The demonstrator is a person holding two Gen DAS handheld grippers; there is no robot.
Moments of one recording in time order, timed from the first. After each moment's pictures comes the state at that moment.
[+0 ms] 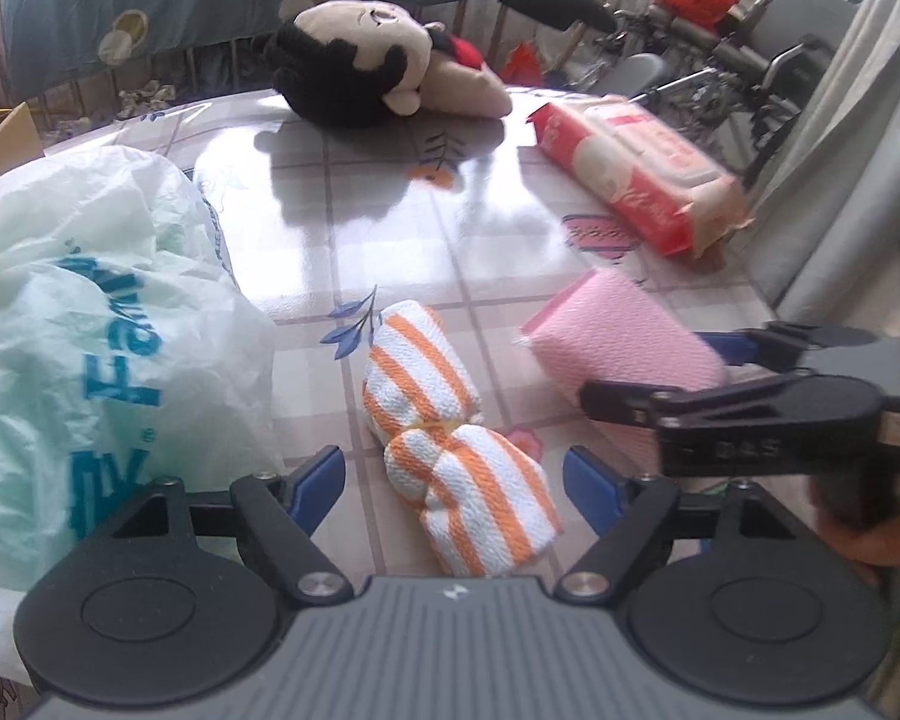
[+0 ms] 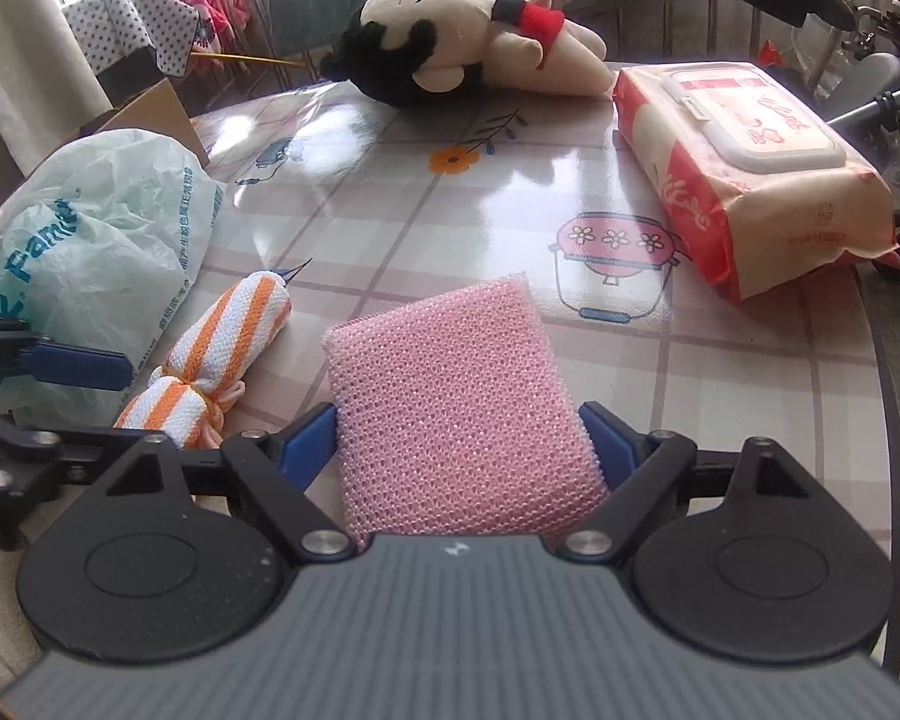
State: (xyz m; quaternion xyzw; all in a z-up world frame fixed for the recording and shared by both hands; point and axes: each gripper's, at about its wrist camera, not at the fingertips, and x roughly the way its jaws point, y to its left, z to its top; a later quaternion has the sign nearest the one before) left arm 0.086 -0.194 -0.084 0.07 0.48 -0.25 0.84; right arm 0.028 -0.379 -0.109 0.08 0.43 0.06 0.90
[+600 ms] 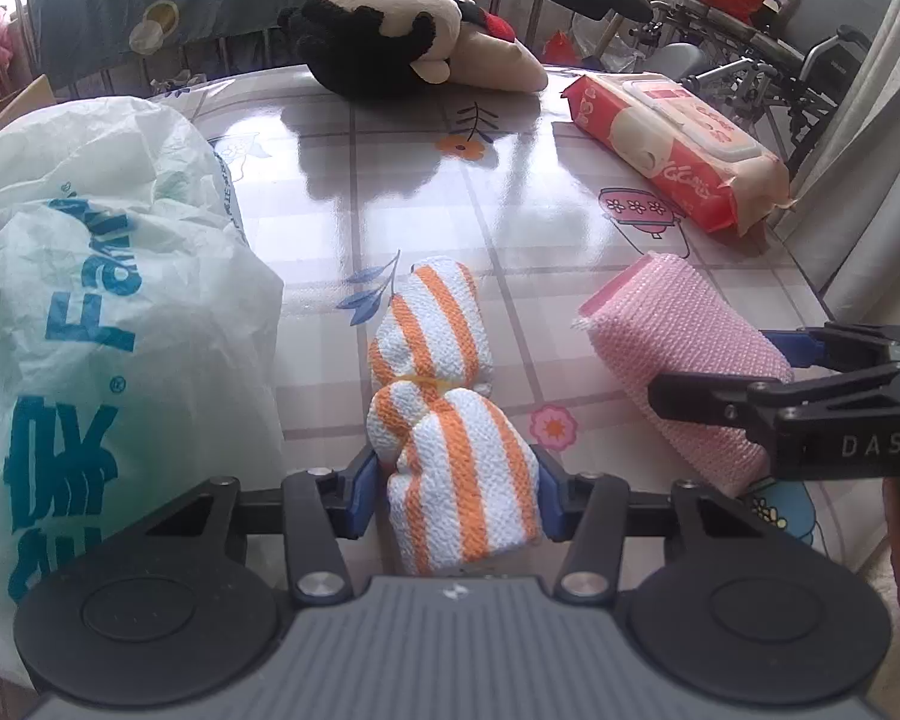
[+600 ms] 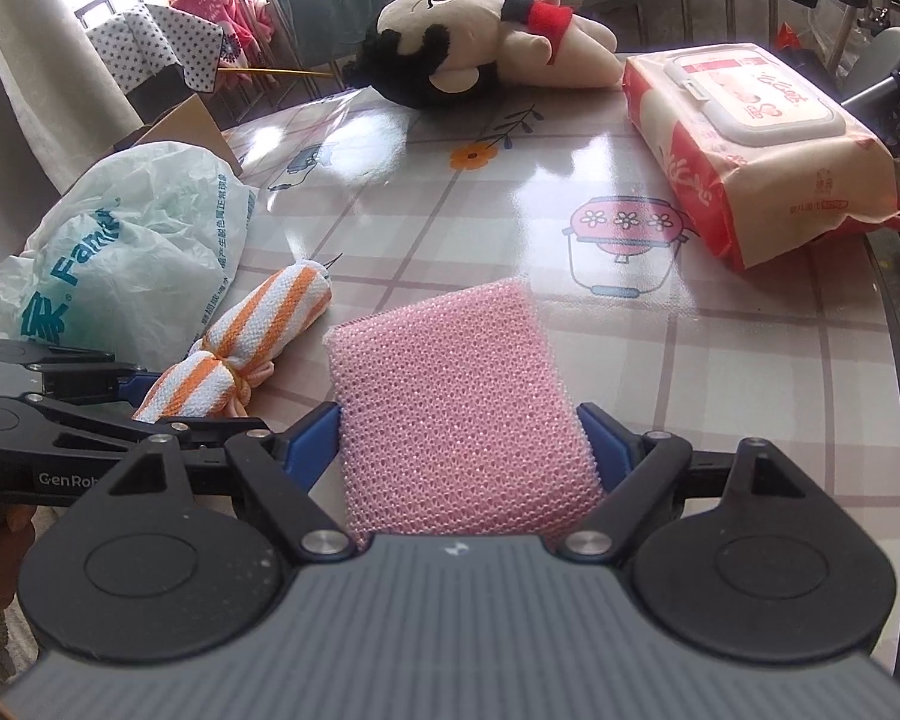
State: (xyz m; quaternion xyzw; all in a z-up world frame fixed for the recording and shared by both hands) left arm 0.078 -0.195 -0.102 0.07 0.48 -0.22 0.85; right arm 0.011 -0.390 -0.107 0.12 0.42 0.08 0.90
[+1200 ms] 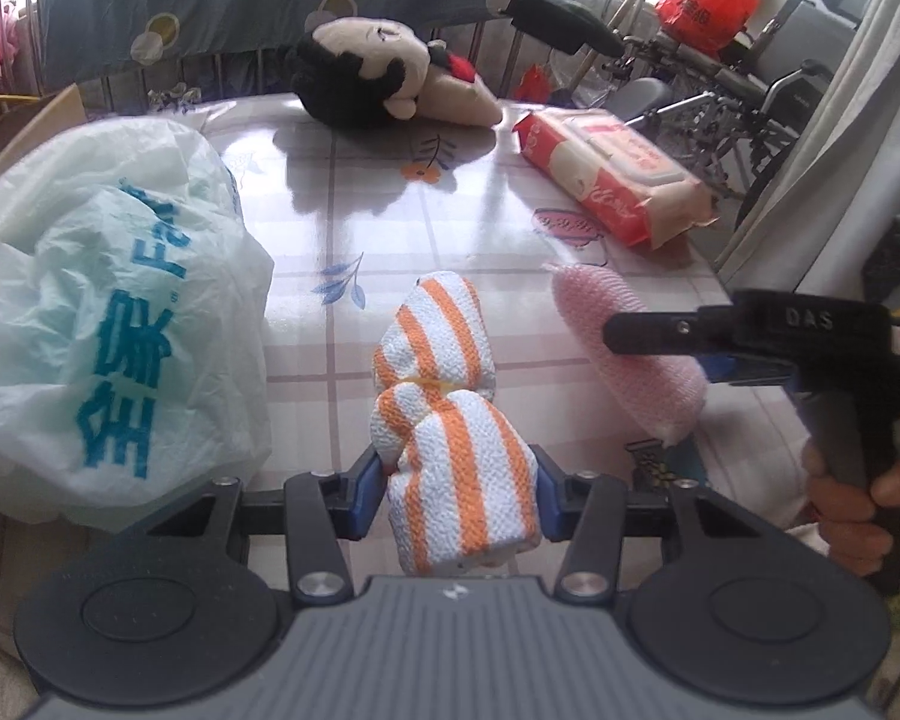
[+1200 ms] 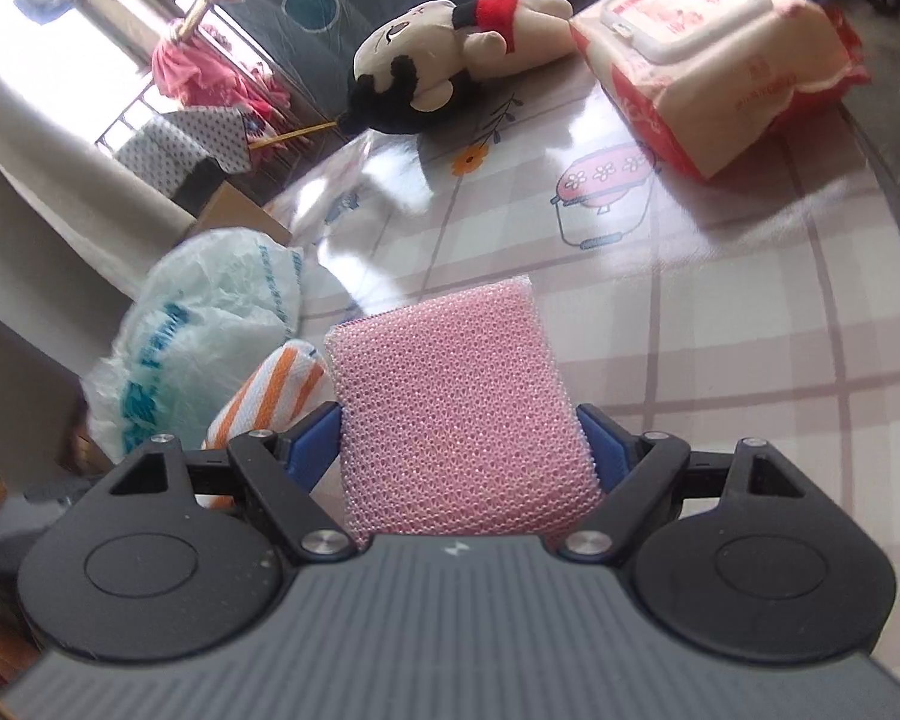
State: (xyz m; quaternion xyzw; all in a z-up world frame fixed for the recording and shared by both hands) left arm 0.017 -0.182 -0.057 0.04 0.46 -0.24 0.86; right arm -0.010 -0.439 -0.114 0.32 0.40 0.13 0.85
